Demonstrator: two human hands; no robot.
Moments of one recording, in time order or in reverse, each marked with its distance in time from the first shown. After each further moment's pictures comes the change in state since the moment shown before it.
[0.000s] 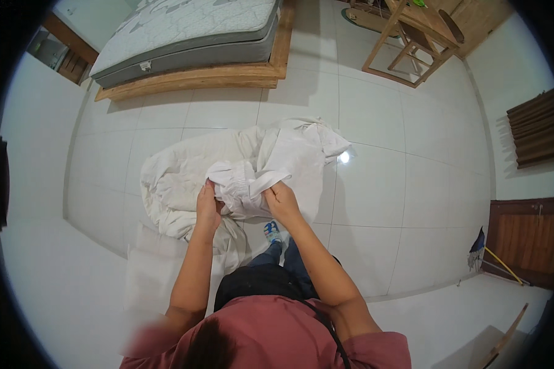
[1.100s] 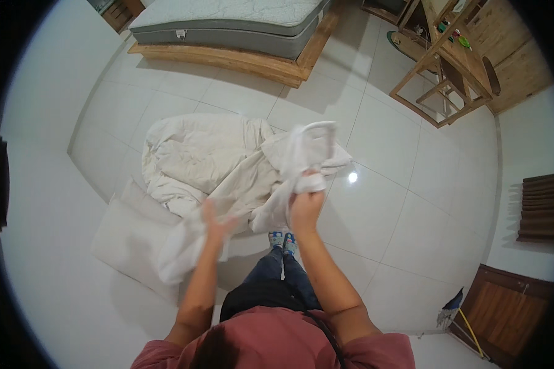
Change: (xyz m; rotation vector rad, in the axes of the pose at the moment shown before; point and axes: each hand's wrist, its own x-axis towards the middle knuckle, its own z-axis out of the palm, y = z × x) left_hand -0.085 -0.172 0.023 0.900 0.216 0.401; right_hand -0.002 -0.013 -0.137 0.709 0.308 0.187
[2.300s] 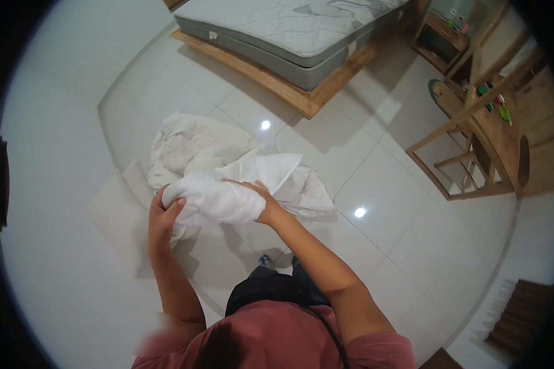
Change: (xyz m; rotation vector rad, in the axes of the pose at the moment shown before) left_hand 0.111 0.359 0.057 -0.529 0.210 -0.186; right_hand 0.264 -0.070 -0.011 -1.023 -1.603 -0.232
